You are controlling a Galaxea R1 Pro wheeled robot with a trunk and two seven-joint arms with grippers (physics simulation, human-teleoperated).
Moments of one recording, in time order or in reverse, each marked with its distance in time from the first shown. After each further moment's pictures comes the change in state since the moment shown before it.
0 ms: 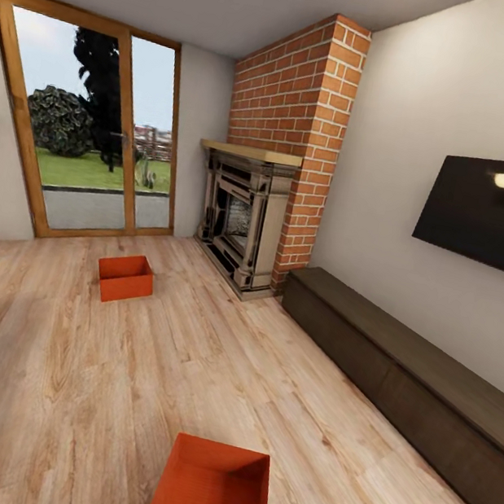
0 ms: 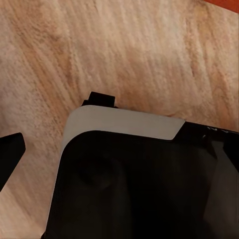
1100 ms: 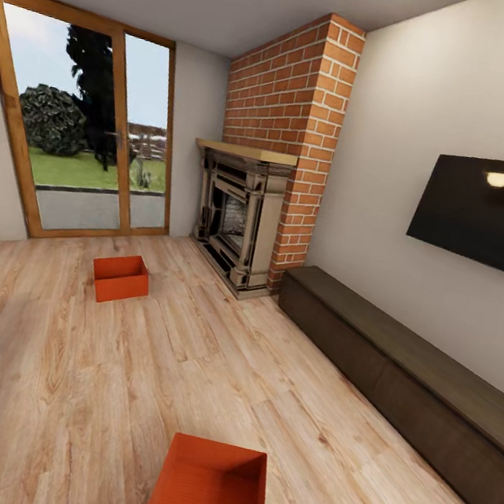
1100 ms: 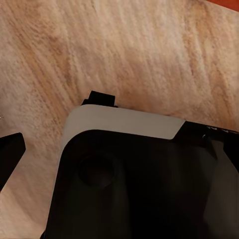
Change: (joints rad) left arm 0.000 0.000 0.001 -0.002 0.001 0.005 0.001; right arm 0.000 0.002 0.000 0.000 0.000 0.001 0.000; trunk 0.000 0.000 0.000
